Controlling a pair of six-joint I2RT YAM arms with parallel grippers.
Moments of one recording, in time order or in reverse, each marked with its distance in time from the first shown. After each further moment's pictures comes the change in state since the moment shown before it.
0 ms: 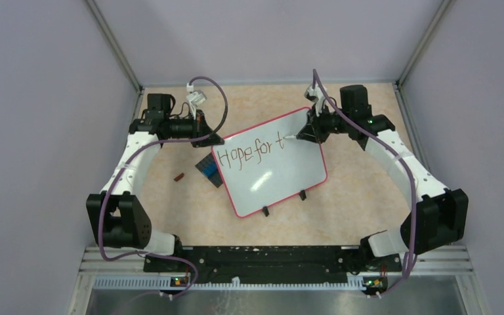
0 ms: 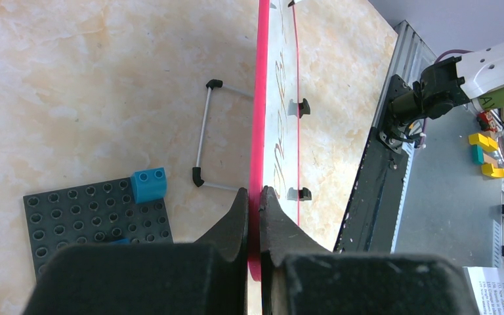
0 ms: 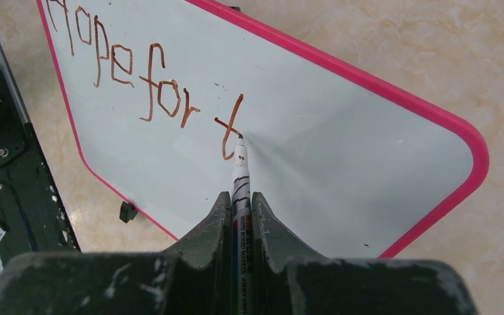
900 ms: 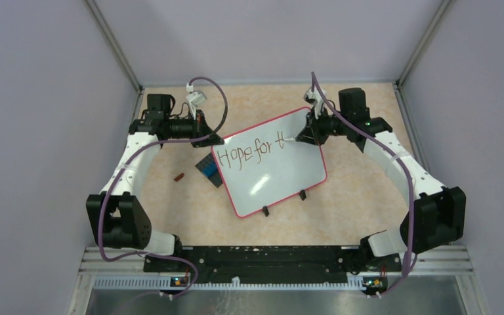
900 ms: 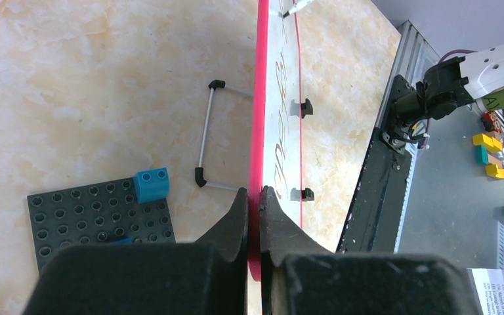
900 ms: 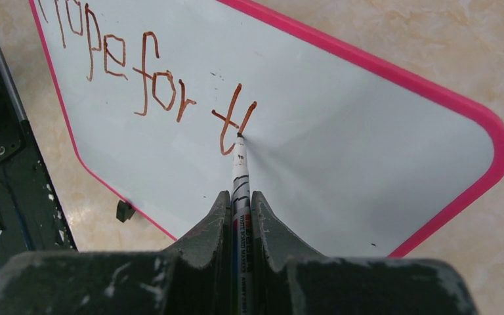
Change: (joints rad) left arm 0.000 -0.005 -0.006 0.010 -0.006 -0.001; right arm -0.002 0.013 -0.021 0.045 -0.004 0.005
